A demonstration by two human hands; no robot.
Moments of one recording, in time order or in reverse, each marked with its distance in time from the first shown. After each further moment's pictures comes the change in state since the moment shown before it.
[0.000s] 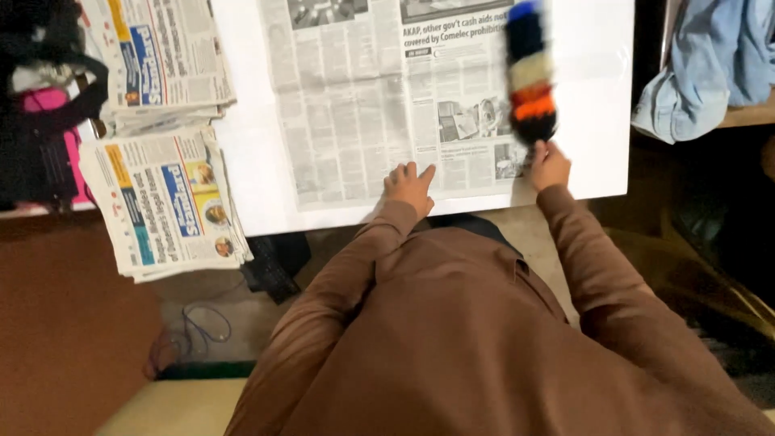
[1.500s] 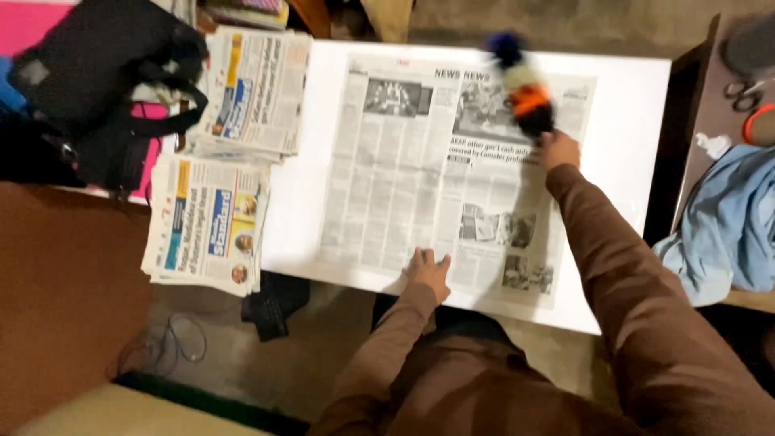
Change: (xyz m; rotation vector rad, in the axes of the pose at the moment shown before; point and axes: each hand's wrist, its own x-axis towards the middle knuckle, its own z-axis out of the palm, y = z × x) left_hand 0.005 0.039 -0.017 -0.230 -0.219 -0.297; right_hand 0.289 -0.131 0.038 -0.218 -0.018 -0.232
